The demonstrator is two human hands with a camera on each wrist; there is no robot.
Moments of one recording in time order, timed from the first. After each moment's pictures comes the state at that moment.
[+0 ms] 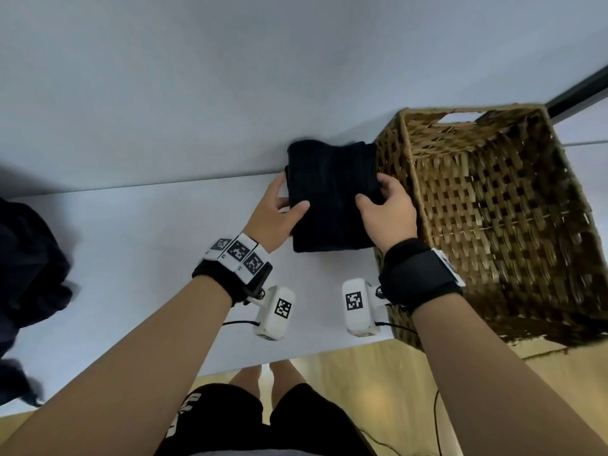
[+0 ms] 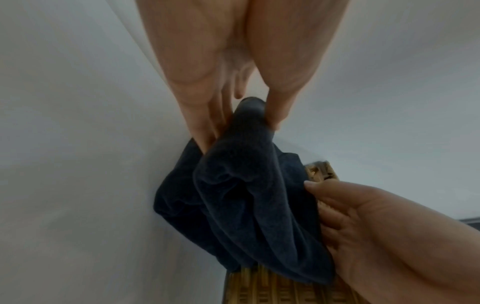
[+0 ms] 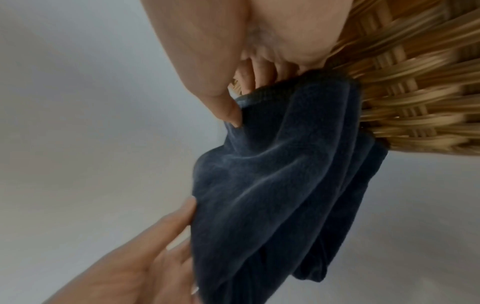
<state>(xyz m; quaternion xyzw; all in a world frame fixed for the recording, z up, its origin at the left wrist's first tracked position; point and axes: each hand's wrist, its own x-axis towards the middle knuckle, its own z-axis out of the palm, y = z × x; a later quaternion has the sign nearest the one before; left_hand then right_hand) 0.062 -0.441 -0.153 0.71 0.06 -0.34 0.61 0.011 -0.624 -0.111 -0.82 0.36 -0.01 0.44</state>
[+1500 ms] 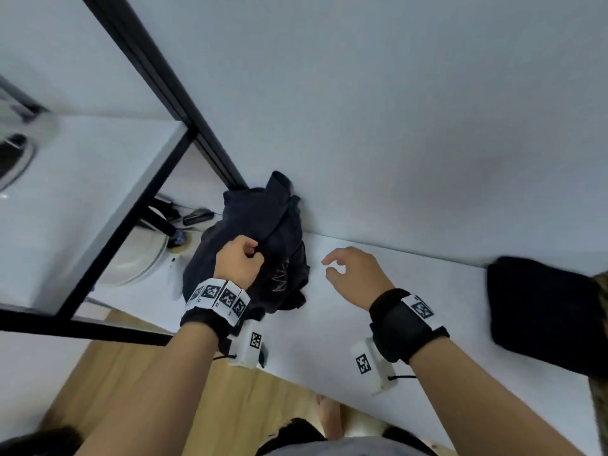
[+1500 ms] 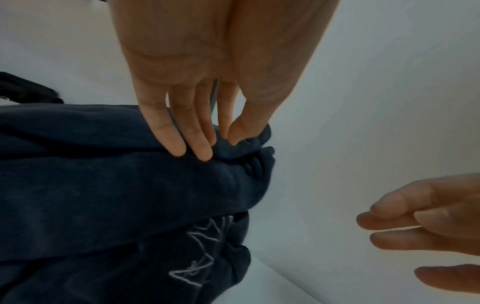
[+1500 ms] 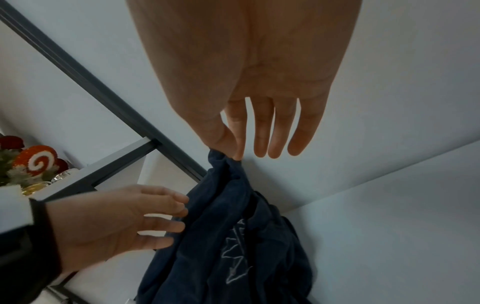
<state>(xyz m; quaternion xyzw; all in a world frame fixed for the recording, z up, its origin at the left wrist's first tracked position) 0.034 -0.058 -0.013 0.92 0.28 -0.03 0.26 0.054 -0.292 -0.038 -0.86 -0.12 0.22 0.45</state>
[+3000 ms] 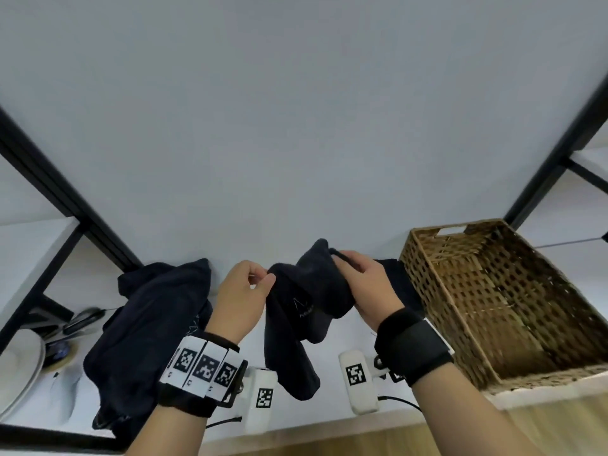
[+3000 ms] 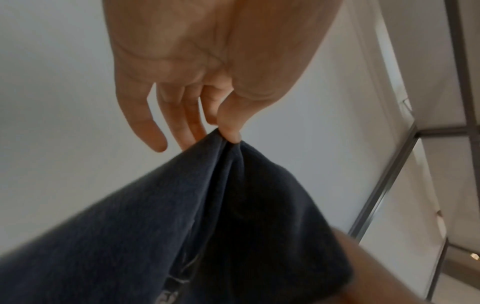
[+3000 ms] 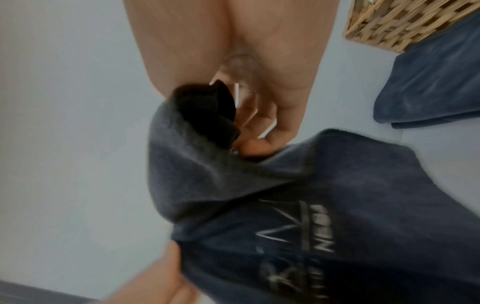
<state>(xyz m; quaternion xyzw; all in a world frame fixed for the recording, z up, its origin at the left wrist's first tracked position) -0.044 -0.240 0.105 0.88 -0.02 -0.01 0.47 -0.070 -0.446 0.082 -0.63 0.12 -0.02 0.77</state>
